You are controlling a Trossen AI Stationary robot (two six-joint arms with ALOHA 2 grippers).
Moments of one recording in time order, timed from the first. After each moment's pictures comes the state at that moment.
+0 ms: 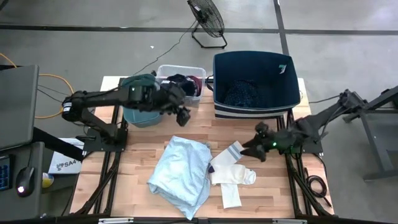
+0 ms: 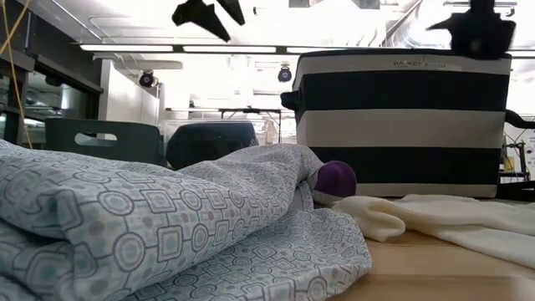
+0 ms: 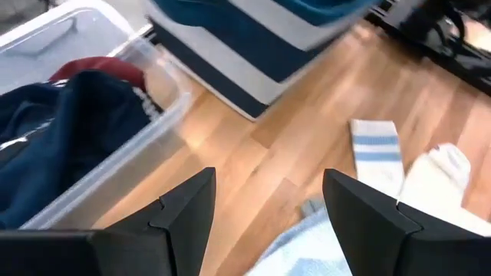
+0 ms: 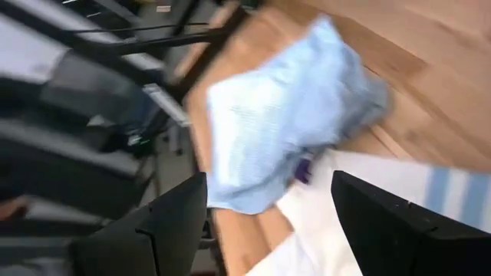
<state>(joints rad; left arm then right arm) 0.06 1.42 1.56 -0.92 -0.31 -0.53 0.48 0.87 0.70 -0.31 0.29 1.12</state>
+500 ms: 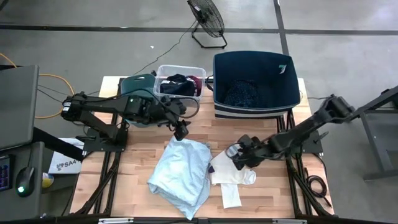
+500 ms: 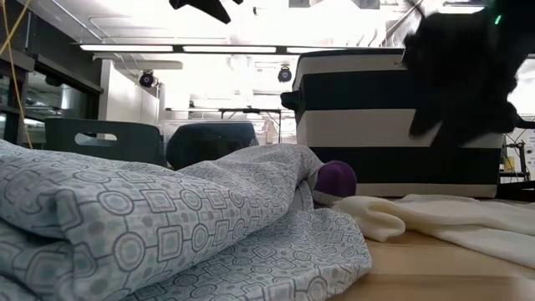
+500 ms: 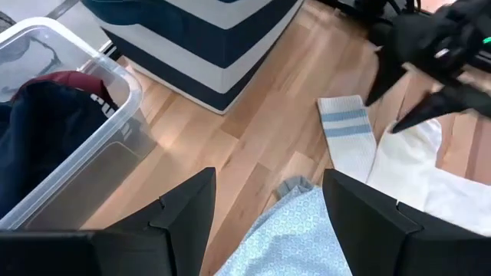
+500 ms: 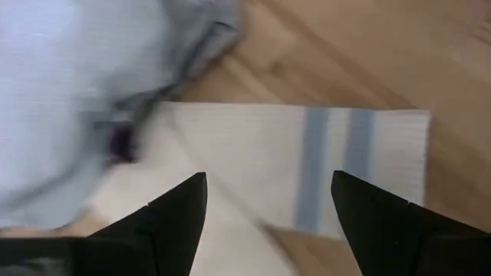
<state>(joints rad) -0.11 1.42 1.56 -0.92 -0.39 -0.52 0.47 1.36 0.70 -0.36 0.36 1.26</state>
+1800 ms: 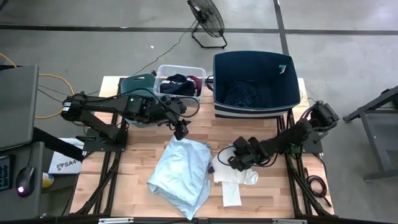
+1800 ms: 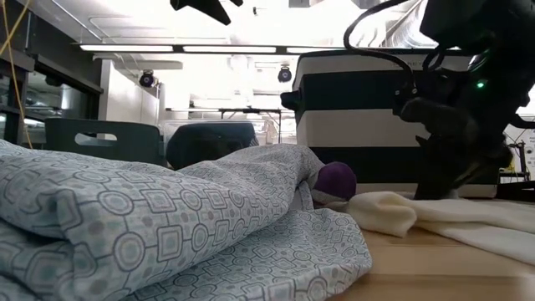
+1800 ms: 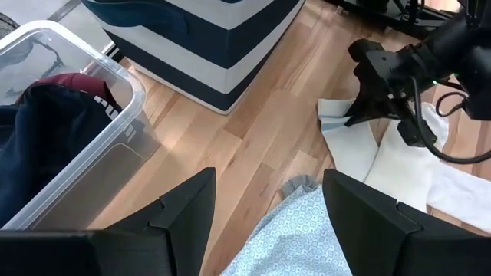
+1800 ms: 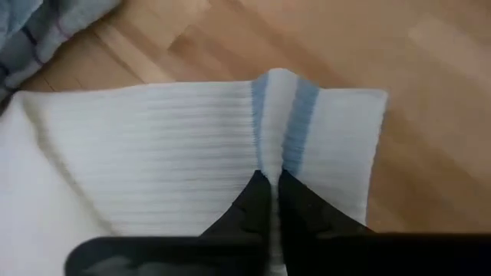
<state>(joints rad) -0.11 1.43 1.56 -0.93 -0.38 -0.50 0.45 1.65 0.70 -0.37 0.40 1.30</state>
